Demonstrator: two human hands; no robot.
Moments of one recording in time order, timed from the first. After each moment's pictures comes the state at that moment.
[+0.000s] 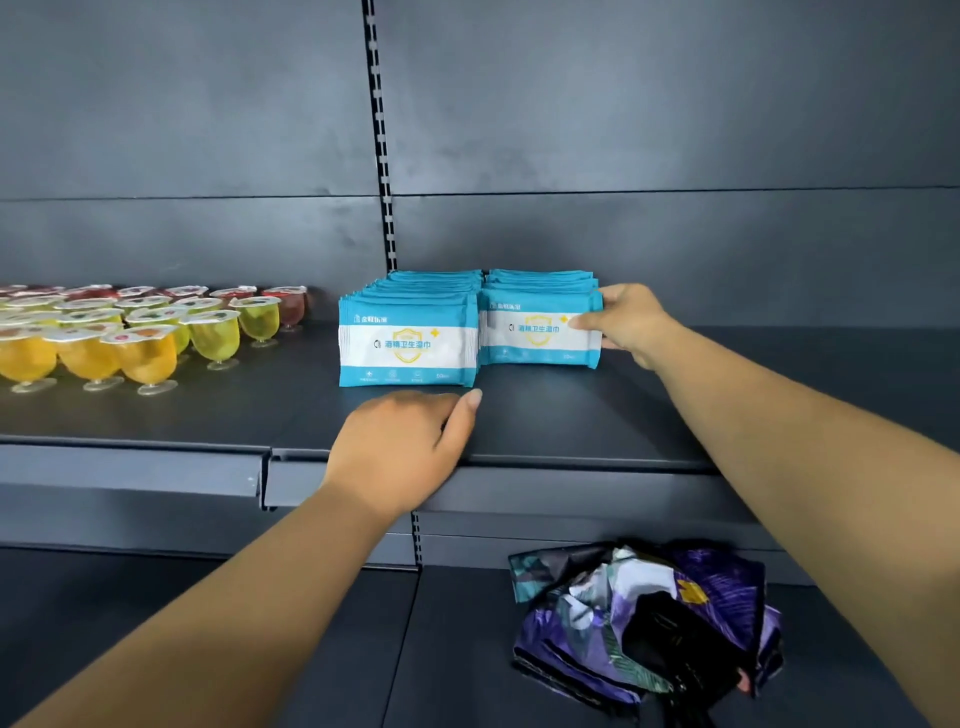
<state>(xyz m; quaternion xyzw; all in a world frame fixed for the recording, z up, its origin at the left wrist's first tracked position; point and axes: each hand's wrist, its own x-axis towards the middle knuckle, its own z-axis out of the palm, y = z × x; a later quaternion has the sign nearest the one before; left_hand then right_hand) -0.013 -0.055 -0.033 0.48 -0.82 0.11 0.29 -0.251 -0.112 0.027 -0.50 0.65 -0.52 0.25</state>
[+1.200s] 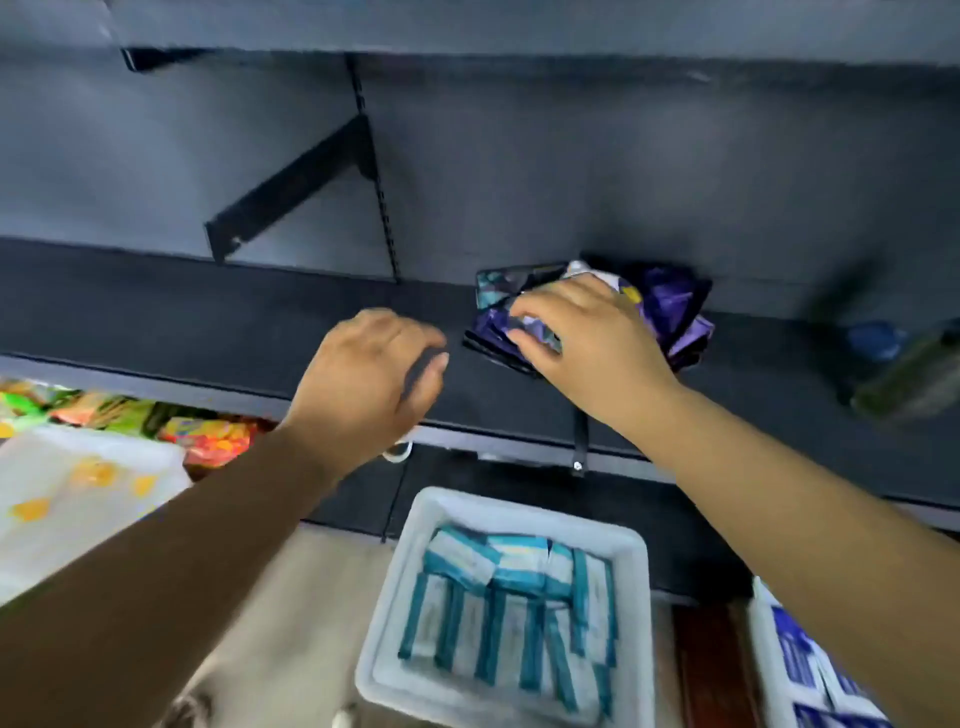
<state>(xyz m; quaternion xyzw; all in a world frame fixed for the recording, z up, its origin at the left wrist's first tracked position) -0.060 0.136 -0.214 0.40 -0.86 0.08 0.30 -0.265 0.143 -0.199 -0.81 0.46 -0.35 -0.13</state>
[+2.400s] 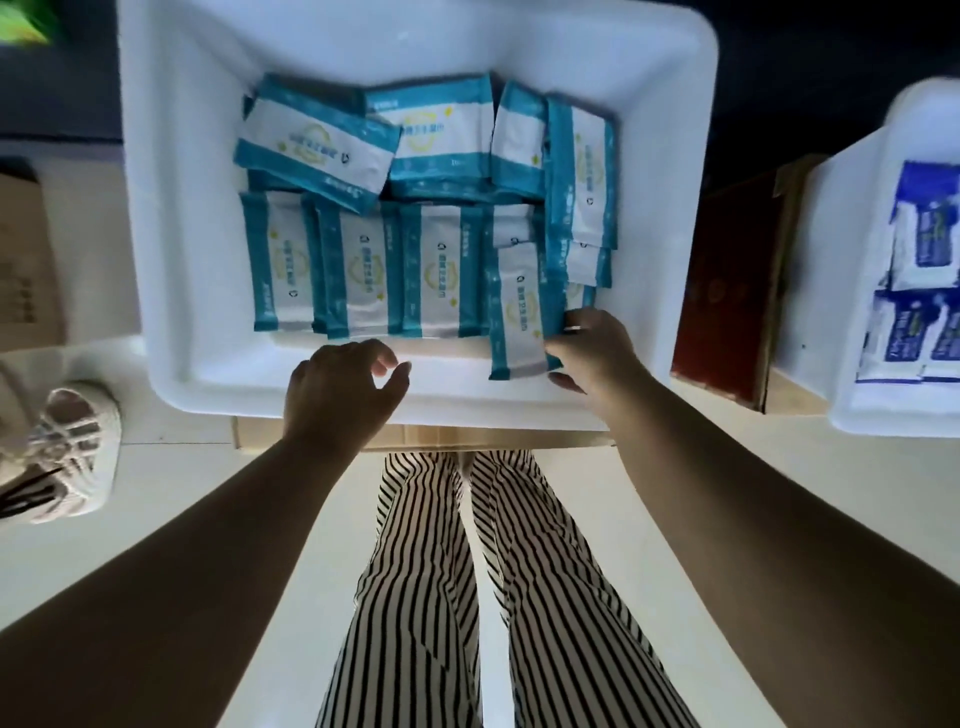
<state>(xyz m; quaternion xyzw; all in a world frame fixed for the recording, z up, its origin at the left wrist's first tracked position) -0.093 0.311 -0.671 0.61 -0.71 -0.32 -0.11 -0.304 0.334 -0.675 -0.14 0.82 -0.11 0.54</state>
